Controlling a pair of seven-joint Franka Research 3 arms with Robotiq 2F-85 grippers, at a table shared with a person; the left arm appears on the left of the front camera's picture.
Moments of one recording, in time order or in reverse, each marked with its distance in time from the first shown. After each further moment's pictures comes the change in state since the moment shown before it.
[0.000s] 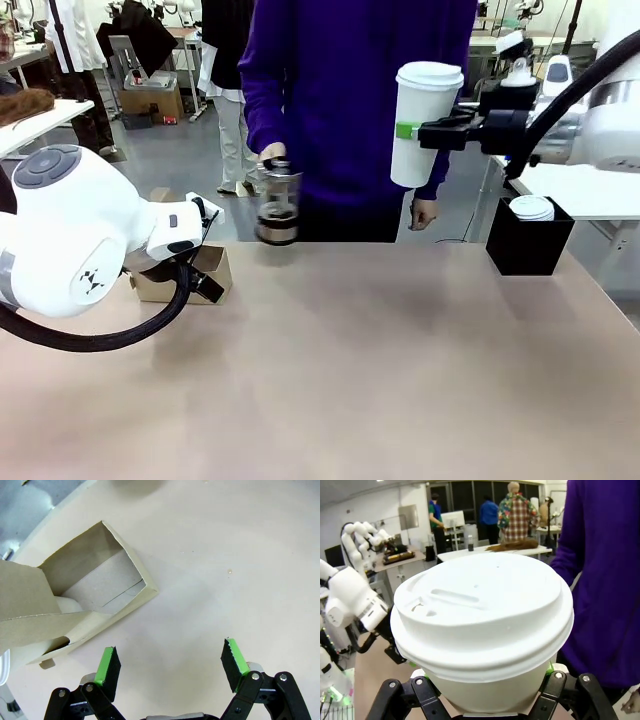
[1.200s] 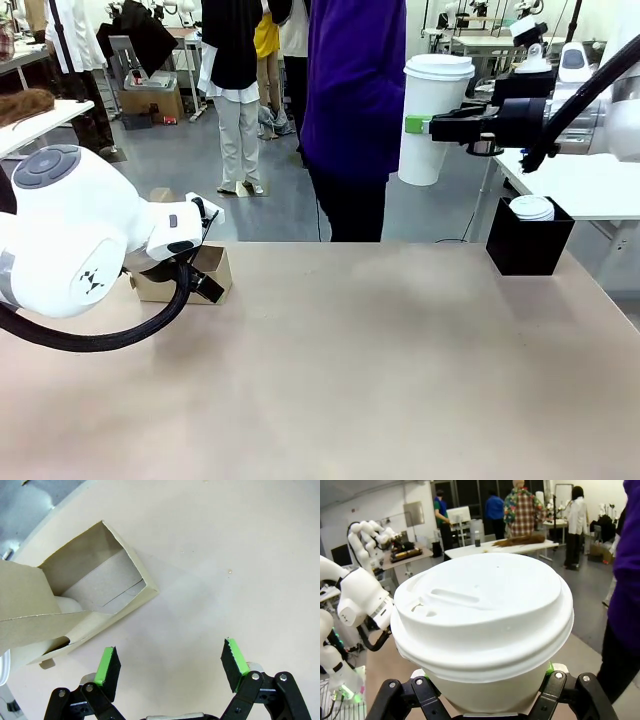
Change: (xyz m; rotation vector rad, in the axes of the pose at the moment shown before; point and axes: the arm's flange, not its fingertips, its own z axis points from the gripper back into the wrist) left arm 0.000 0.000 0.000 0.000 0.000 0.000; right arm 0.009 0.004 0.012 0.029 0.025 -0.033
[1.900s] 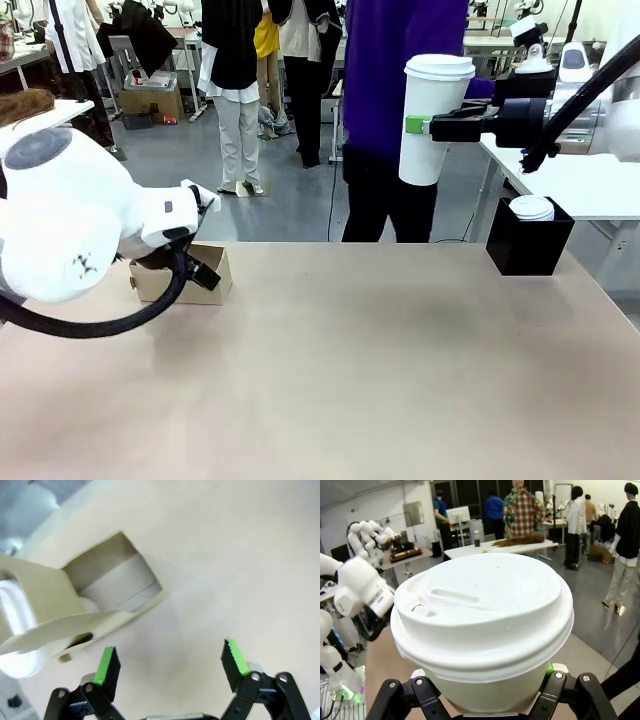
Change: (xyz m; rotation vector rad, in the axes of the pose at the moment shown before) left arm 0.018 0.017 0.034 0.019 0.002 0.024; right arm 0.000 0.000 0.000 -0.002 0.001 0.000
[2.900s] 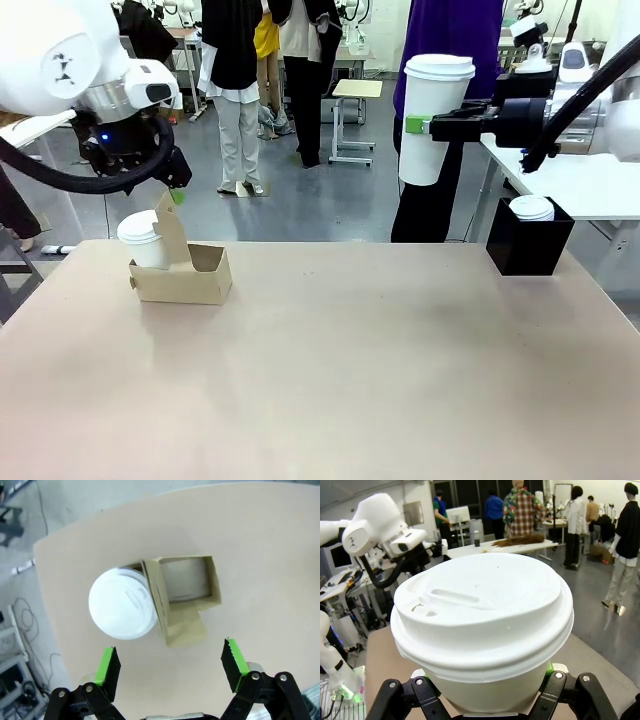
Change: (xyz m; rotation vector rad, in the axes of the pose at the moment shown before) left arm 0.109 0.082 0.067 0.093 0.258 0.361; right arm 0.000 0.000 0.000 -0.001 0.000 0.001
